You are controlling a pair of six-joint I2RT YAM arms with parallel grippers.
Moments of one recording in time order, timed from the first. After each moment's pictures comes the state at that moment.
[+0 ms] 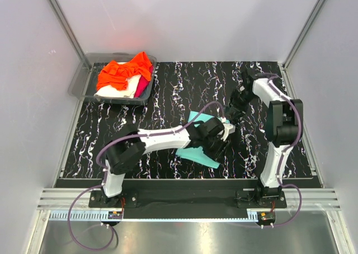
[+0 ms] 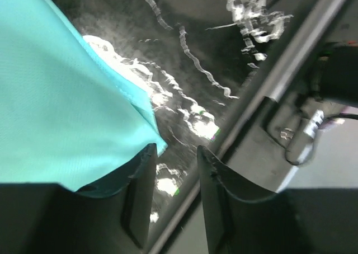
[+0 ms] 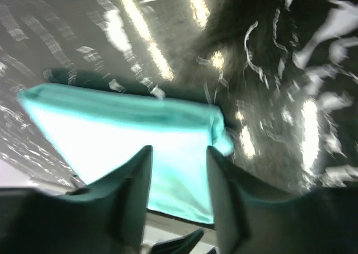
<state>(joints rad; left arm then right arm) -1.10 1.96 1.35 -0.31 0.33 -0.46 0.08 2.06 1.56 -0.91 -0.32 0.51</state>
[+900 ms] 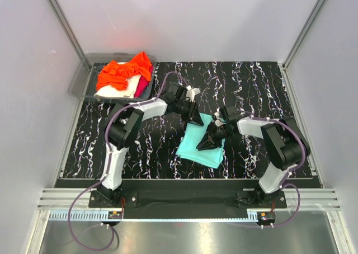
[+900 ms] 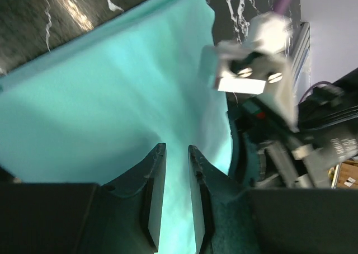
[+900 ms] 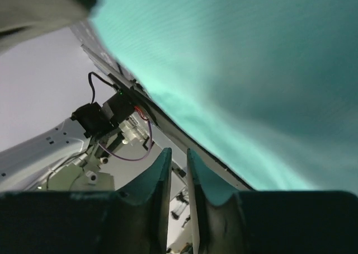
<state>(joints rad) -0.56 2.13 1.44 -0.15 0.82 -0.44 0.39 1.70 0.83 -0.30 -0.83 0.82</state>
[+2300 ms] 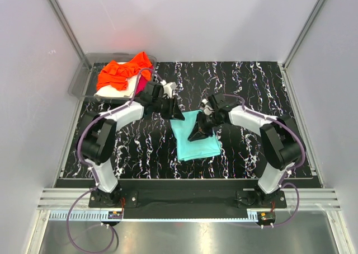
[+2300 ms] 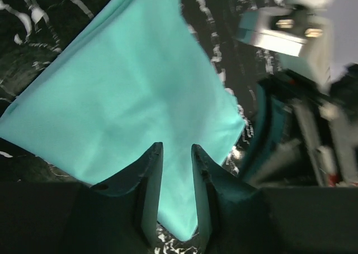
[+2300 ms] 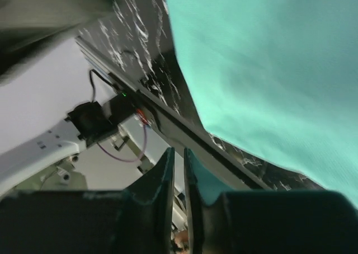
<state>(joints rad) -0.44 1.77 1.16 -0.16 0.65 -0.42 0.48 1.74 1.09 -0.50 -0.73 0.73</state>
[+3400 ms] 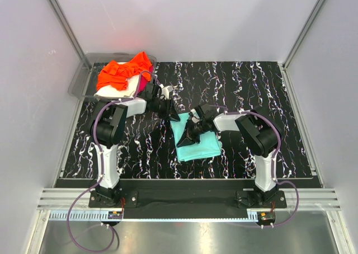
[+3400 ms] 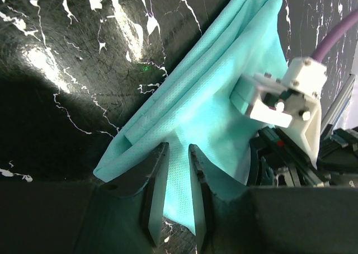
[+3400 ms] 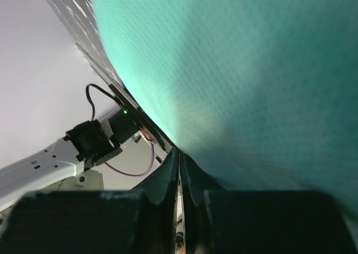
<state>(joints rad) -0.34 2.07 1.28 -0.16 0.71 -0.36 0.60 2.00 1.07 -0.08 -0.80 0.98</state>
